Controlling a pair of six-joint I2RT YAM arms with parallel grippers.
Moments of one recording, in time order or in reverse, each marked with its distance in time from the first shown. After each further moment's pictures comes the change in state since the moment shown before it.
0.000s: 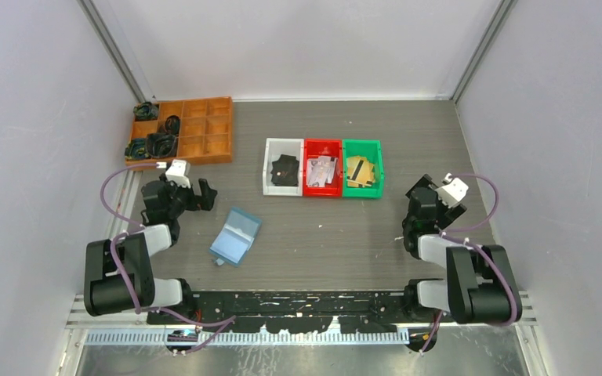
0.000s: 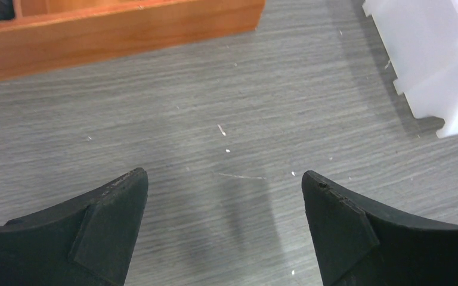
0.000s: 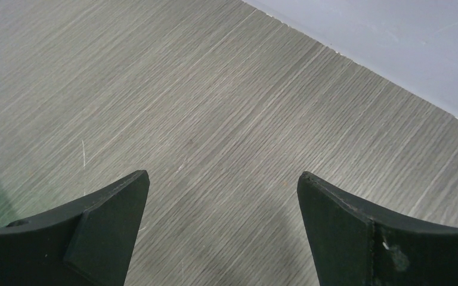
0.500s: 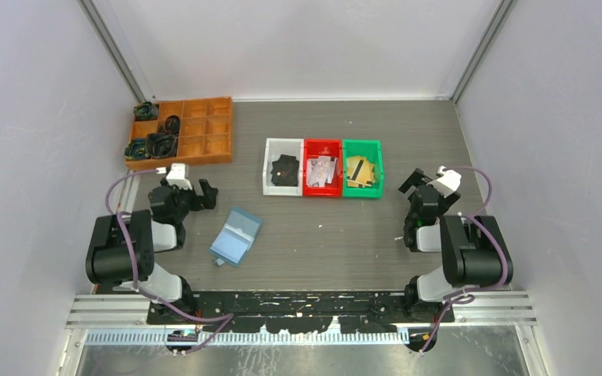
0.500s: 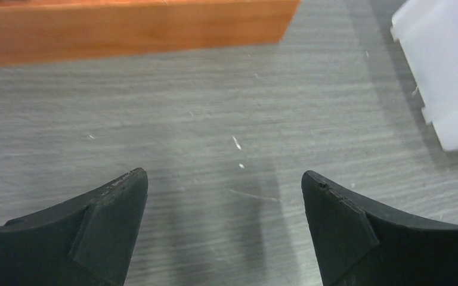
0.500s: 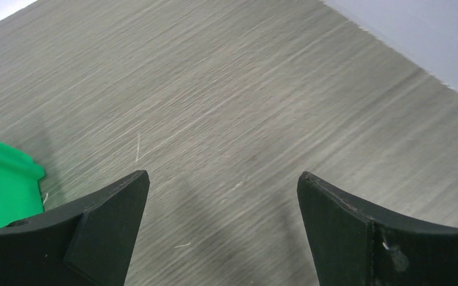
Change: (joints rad) left arm -0.019 0.175 -0.047 0.364 -0.090 -0.117; right arm -0.058 0.233 0.011 0.311 -0.240 -0.095
